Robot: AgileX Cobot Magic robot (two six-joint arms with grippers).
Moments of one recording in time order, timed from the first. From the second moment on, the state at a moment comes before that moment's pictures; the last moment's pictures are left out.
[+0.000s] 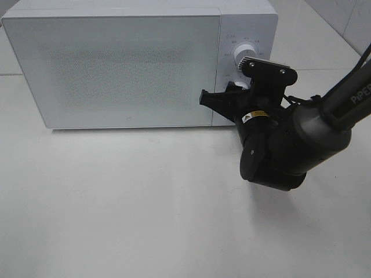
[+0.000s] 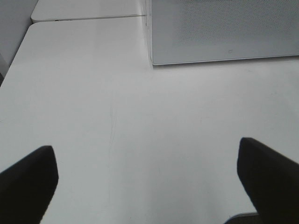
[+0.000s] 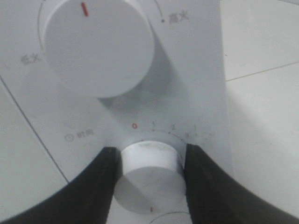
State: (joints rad) left arm 0.07 0.00 -0.52 -0.14 1.09 0.15; right arm 0.65 2.09 -0.81 0.80 -1.21 -0.03
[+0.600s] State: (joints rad) left arm 0.07 0.00 -0.52 -0.14 1.09 0.15; right arm 0.65 2.09 -0.80 0.79 -1.21 0.48
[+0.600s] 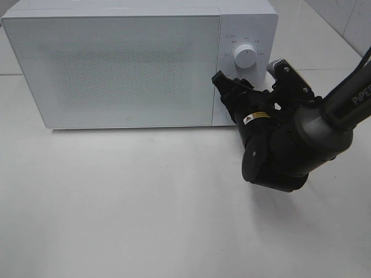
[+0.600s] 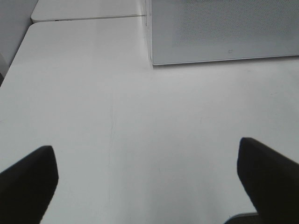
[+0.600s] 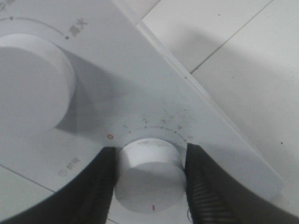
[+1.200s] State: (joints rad) left arm 0.07 0.00 -0.52 -0.14 1.09 0.15; right arm 0.64 2.09 -0.80 0.76 -1.21 1.08
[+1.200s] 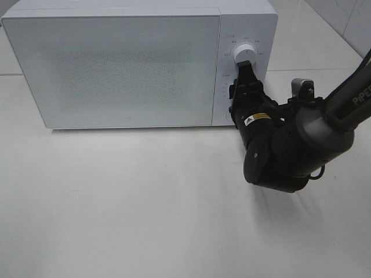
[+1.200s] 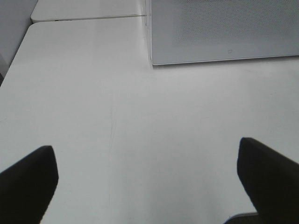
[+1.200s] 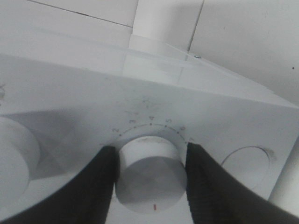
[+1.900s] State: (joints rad) left arm 0.07 0.00 -0.52 -0.14 1.09 0.15; right arm 0.64 2.09 -0.79 0.76 -1.21 1.56
